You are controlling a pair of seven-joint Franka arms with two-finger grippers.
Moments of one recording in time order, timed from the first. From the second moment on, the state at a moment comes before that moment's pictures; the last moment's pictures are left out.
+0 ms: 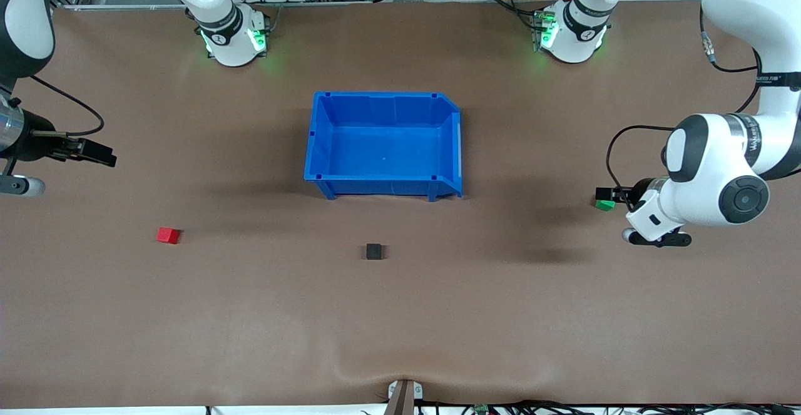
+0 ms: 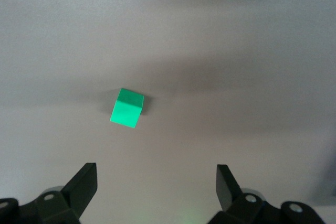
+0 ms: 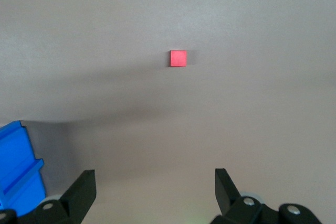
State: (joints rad) left arm 0.02 0.42 -0.09 -1.75 0.04 1.85 -0.02; right arm 0.02 0.11 -0.10 -1.63 -0.02 1.60 0.04
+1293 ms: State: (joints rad) left arm 0.03 0.49 -0.09 -1.96 0.16 2.20 0.10; right arm -0.02 0.22 -0.10 -1.64 -0.02 1.72 0.00
